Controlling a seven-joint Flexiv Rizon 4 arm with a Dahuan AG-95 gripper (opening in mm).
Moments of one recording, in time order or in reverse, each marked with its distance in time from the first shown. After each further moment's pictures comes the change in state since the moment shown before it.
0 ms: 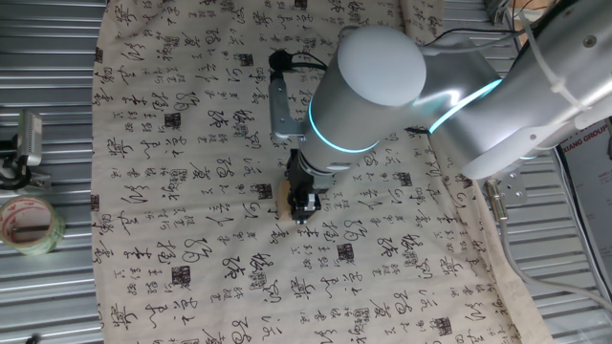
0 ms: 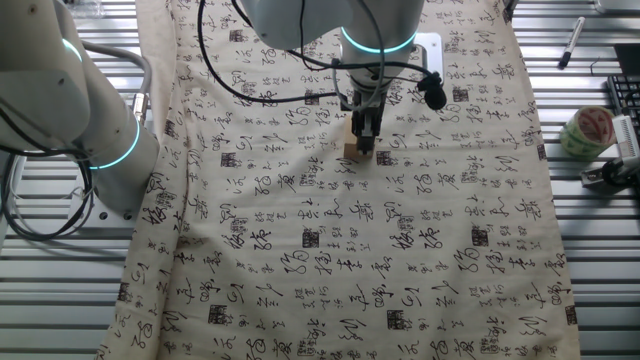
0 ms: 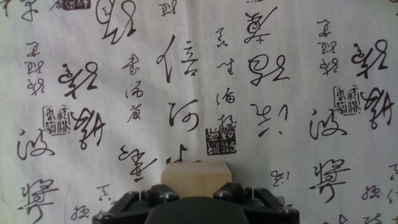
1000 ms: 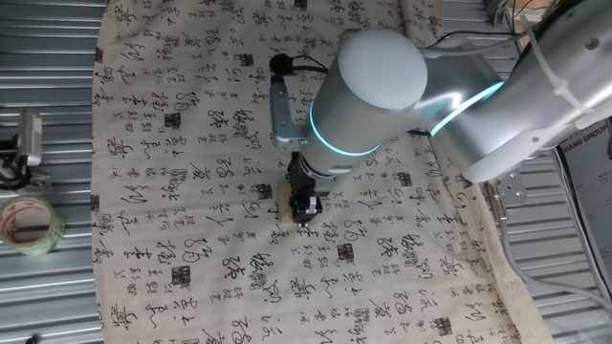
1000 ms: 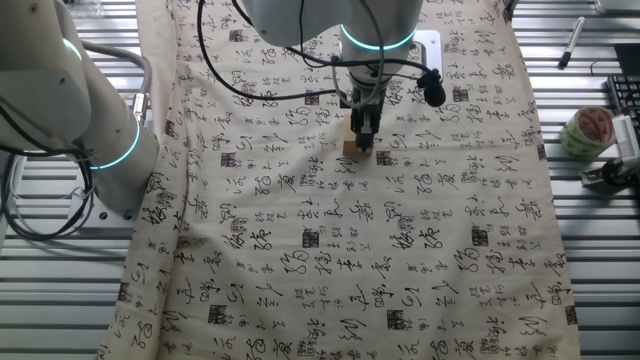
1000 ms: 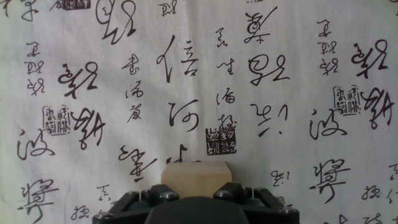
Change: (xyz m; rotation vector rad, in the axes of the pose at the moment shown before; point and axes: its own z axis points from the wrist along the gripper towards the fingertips) arm 0.002 0.006 0.000 -0.004 0.004 -0.003
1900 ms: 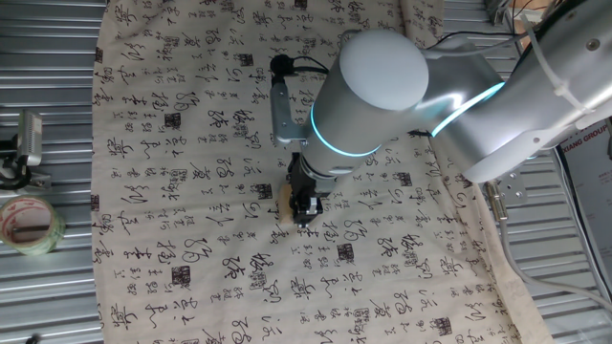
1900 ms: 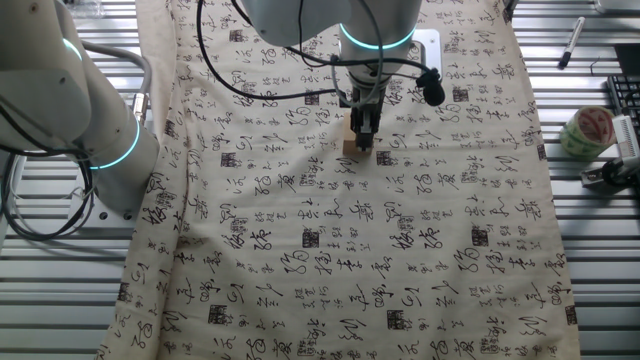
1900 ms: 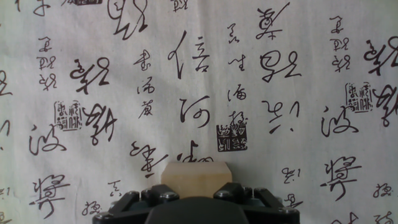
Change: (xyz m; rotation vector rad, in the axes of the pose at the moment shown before) arm 0.000 0.000 0.000 -0.003 -0.002 0.001
